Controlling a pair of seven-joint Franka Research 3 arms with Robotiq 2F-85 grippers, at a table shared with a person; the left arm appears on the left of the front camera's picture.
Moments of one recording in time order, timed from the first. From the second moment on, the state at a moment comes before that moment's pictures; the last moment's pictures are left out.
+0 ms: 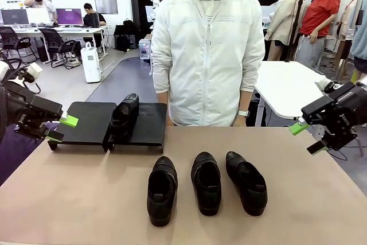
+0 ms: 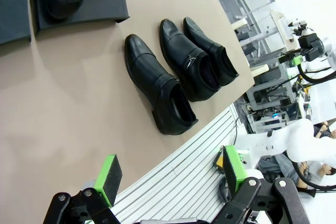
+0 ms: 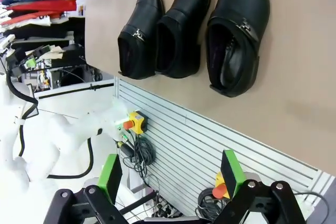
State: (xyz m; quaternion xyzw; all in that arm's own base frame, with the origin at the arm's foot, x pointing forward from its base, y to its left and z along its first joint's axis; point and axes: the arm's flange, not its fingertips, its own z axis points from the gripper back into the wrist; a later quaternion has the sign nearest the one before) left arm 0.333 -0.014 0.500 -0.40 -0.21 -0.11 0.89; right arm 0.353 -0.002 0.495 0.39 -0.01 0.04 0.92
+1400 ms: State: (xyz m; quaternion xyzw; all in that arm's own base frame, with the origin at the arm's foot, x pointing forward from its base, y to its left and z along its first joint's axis) left arm 0.375 -0.262 0.462 -0.17 -0.11 -0.12 0.97; right arm 0.352 -0.002 0.496 0.39 -0.01 0.04 0.92
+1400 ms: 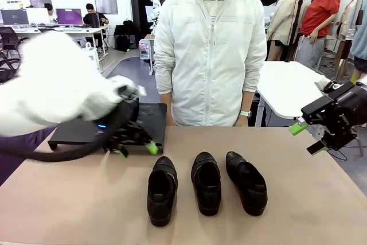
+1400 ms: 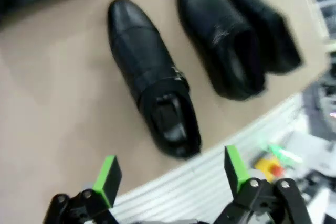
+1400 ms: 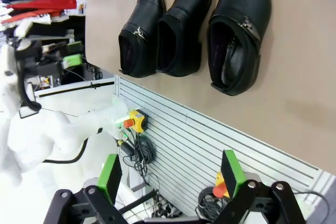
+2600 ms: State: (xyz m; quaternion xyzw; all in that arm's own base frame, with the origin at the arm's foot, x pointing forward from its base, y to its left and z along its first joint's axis) left arm 0.407 -0.277 0.357 -0.08 0.01 0.10 0.99; right arm 0.352 -0.002 0.497 0.39 -0.01 0.04 0.92
